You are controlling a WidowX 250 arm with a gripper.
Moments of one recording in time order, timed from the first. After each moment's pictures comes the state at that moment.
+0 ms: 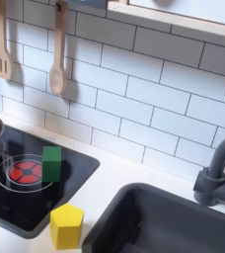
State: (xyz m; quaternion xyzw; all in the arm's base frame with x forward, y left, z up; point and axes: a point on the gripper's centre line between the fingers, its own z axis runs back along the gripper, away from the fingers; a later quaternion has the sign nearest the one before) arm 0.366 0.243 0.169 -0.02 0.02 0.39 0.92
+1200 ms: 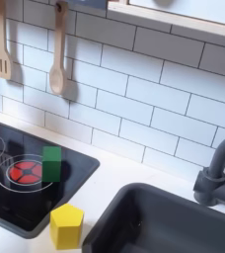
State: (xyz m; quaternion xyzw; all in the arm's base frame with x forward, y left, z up) arm 0.363 0.233 0.152 -0.03 0.04 0.38 0.92
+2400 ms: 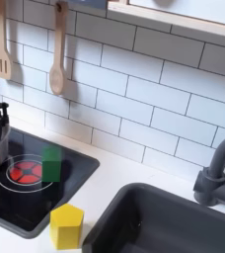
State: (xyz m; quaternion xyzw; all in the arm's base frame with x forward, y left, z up) arm 0.361 0.183 0.169 -0.04 0.02 0.35 0.94
